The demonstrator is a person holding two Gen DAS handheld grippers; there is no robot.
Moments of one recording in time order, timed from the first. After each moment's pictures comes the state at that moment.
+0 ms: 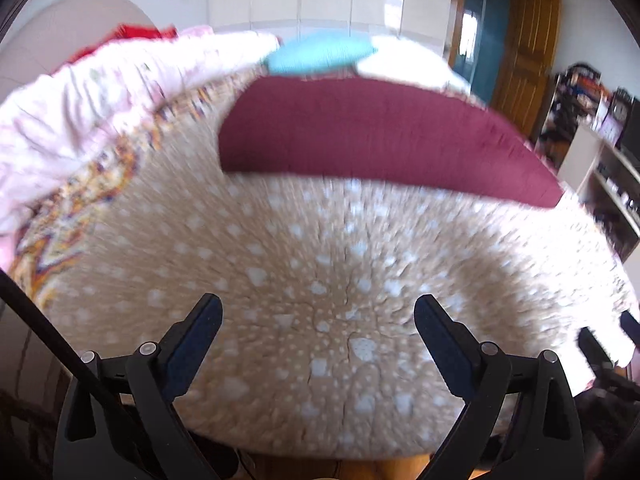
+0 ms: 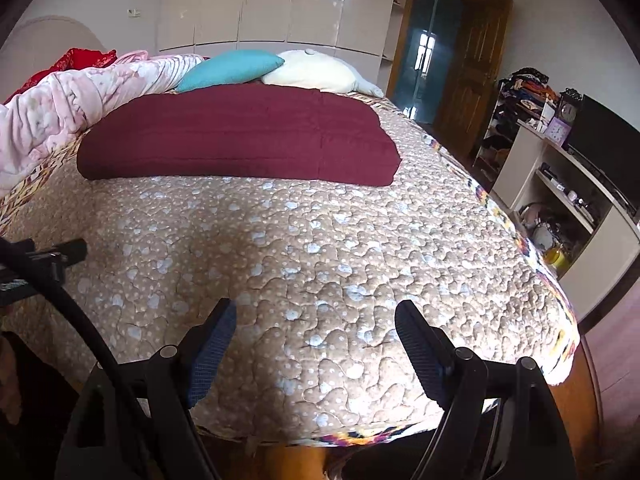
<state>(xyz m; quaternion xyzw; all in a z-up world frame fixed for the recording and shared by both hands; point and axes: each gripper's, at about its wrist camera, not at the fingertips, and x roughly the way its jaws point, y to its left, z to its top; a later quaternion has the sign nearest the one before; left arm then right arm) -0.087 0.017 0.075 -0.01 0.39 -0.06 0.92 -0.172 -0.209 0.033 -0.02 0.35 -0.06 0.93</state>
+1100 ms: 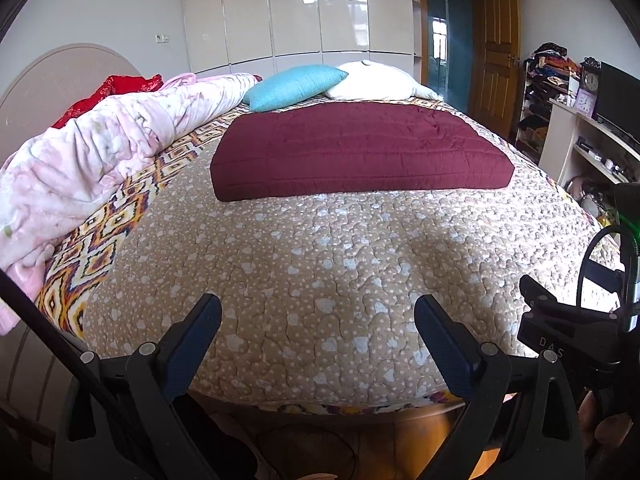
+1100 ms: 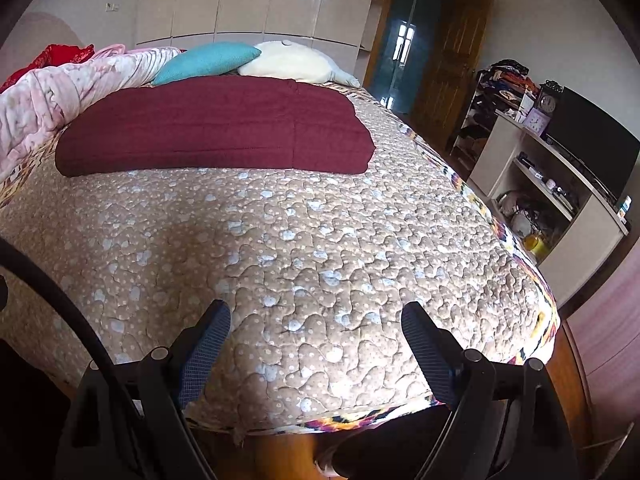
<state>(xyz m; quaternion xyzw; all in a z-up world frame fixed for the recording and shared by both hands) -0.155 -0.005 0.092 0.05 0.35 -0.09 0.93 -0.174 -0.213 0.032 -0.02 0.37 -0.10 0.92</state>
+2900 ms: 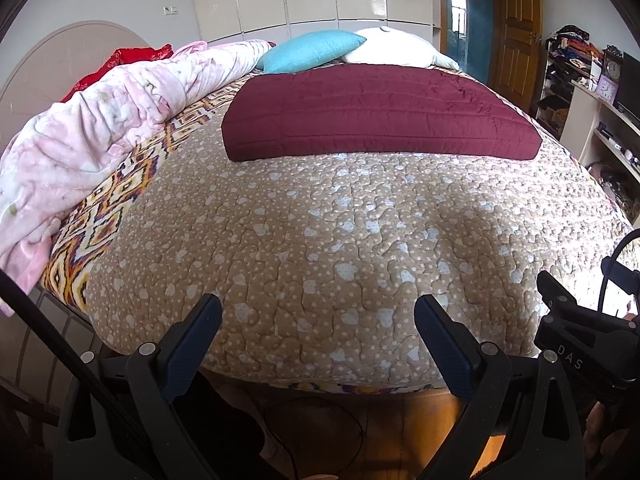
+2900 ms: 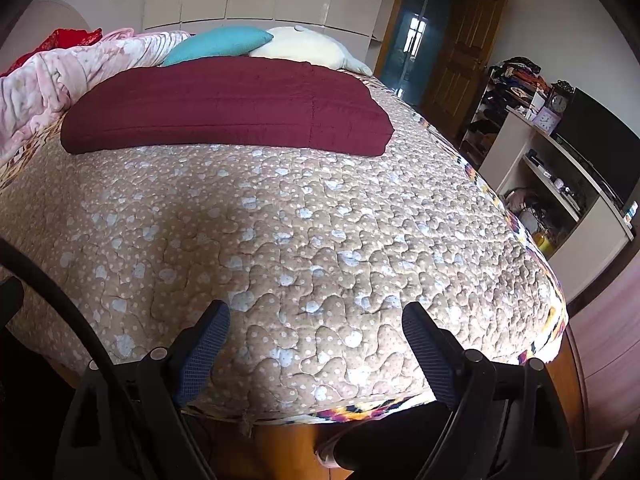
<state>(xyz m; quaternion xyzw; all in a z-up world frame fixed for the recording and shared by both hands) -0.144 0.002 0.071 0.04 0.40 -0.05 0.91 -0.173 -0.203 0.017 -0.04 0.39 -0.09 0.92</state>
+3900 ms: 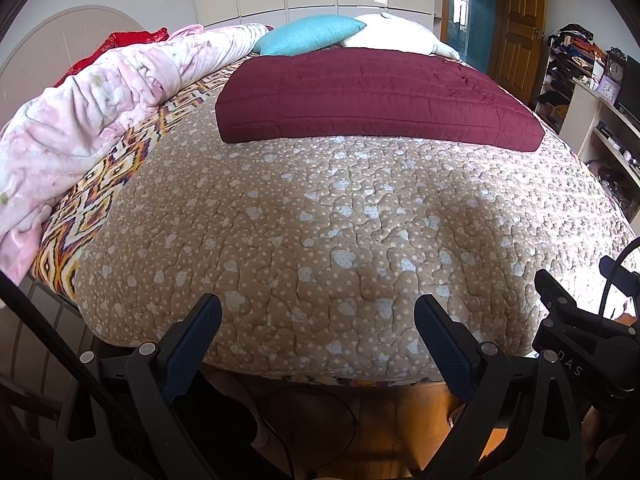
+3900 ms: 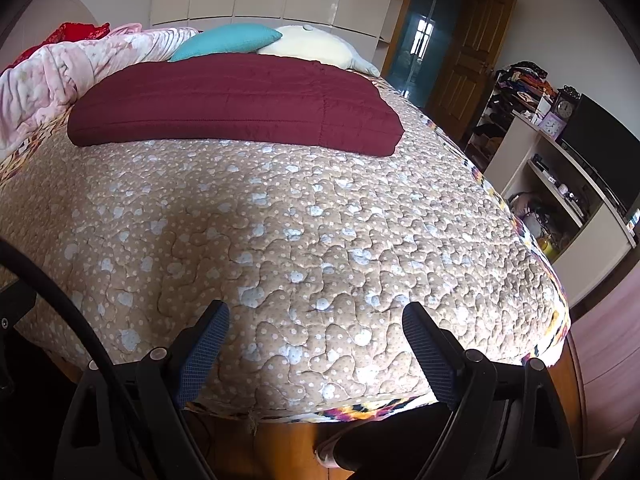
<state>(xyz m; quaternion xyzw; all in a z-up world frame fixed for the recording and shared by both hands) -0.136 0.004 0.062 0.03 0.43 -0.06 0.90 -0.173 -0.200 0.015 -0.05 0.39 -0.07 0.91</state>
